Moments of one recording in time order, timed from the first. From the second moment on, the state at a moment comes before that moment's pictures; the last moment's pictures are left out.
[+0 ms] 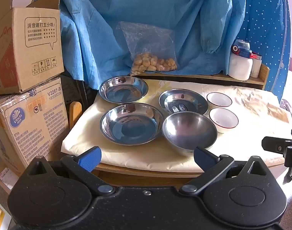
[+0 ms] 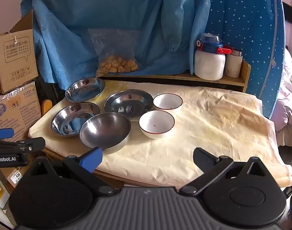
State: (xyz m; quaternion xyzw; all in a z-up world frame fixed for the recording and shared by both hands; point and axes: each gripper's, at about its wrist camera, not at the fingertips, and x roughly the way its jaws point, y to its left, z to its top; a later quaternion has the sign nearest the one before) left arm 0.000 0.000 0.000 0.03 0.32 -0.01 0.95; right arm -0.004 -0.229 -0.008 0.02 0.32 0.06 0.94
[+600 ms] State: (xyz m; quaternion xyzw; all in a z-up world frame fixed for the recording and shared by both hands) left arm -0.003 0.000 0.001 0.03 0.32 -0.01 0.95; right arm -0.009 -0.229 -0.008 0.02 0.32 0.06 0.94
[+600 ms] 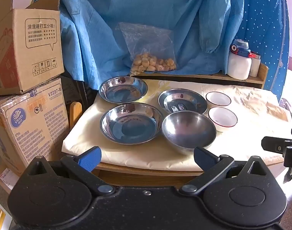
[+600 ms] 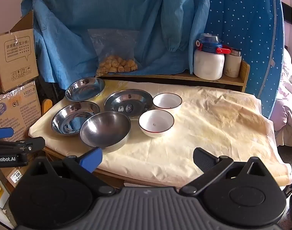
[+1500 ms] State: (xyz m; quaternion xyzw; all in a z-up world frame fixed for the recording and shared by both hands) left arm -0.006 -0.002 0.002 0.03 0.32 -0.01 0.95; right arm -0.008 -0.230 -0.007 0.02 0.32 0.06 0.94
